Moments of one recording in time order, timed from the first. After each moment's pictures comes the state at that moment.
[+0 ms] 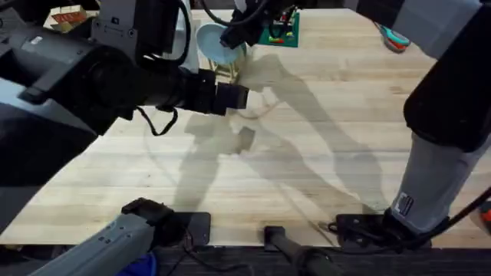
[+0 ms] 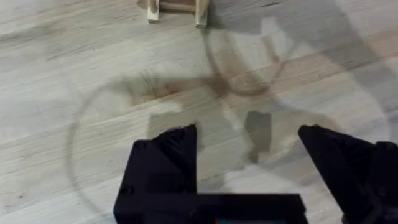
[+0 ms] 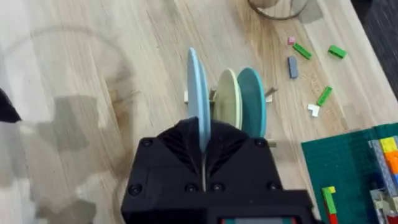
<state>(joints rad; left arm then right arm) -0.33 1.07 0.95 -0.85 0.11 -0.14 0.52 2.14 1.93 -0.72 -0.44 -0.56</state>
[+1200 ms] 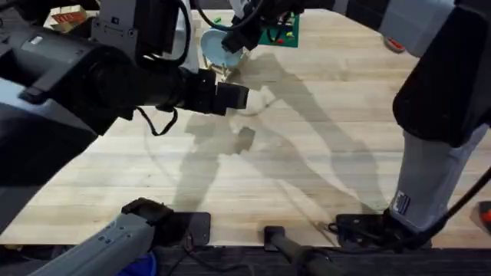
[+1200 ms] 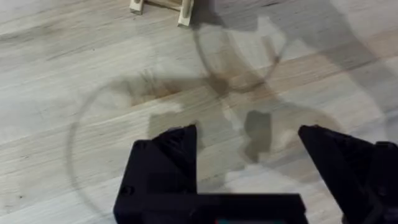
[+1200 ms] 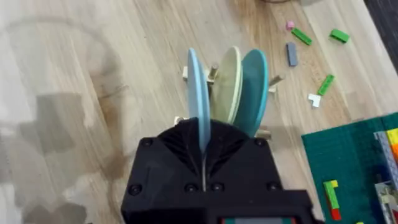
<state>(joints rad) -0.33 1.07 0.95 -0.85 0.11 -0.14 0.53 2.18 1.95 -0.72 -0.39 -0.55</state>
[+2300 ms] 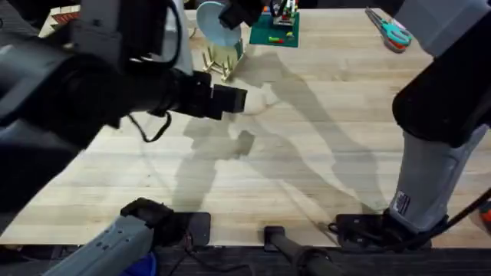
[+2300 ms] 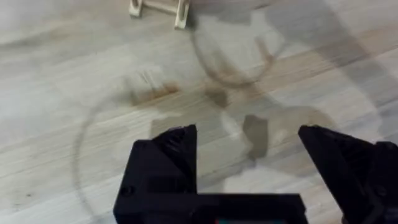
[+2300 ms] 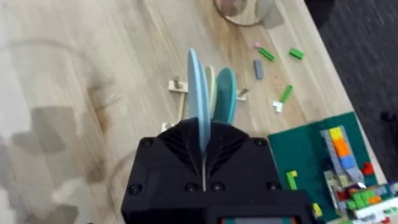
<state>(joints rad) -0.33 1.00 0.96 -0.89 0.12 -0.12 0.53 2.18 2.16 -0.87 -0.33 -0.55</state>
